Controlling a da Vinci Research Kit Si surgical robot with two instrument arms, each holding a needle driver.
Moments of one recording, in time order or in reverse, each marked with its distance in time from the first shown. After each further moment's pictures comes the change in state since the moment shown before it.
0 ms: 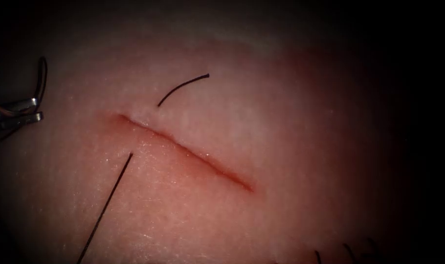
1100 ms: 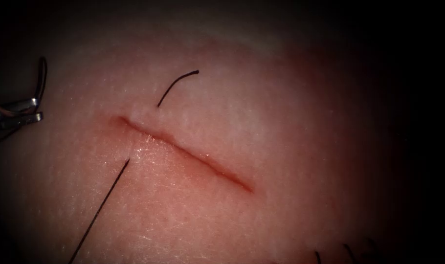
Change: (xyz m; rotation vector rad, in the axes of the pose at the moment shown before) right arm -0.001 -0.003 0.006 0.157 0.029 -0.088; left arm 0.000 0.000 0.000 0.000 0.000 0.006
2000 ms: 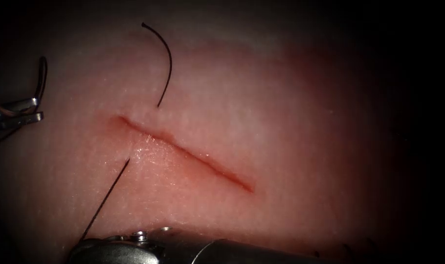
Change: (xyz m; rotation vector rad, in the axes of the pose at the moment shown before) right arm -0.001 0.004 -0.006 -0.066 -0.003 -0.023; left arm 0.000 0.000 0.000 0.001 -0.001 0.000
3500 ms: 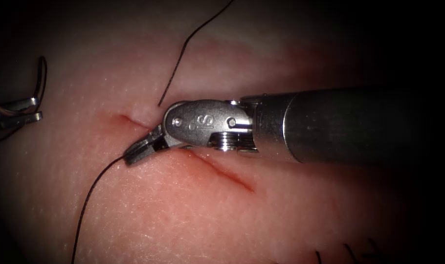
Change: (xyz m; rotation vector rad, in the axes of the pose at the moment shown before) right arm -0.006 0.009 -0.017 -0.191 -0.091 0.050; left arm 0.000 0.000 0.000 0.000 -0.001 -0.001
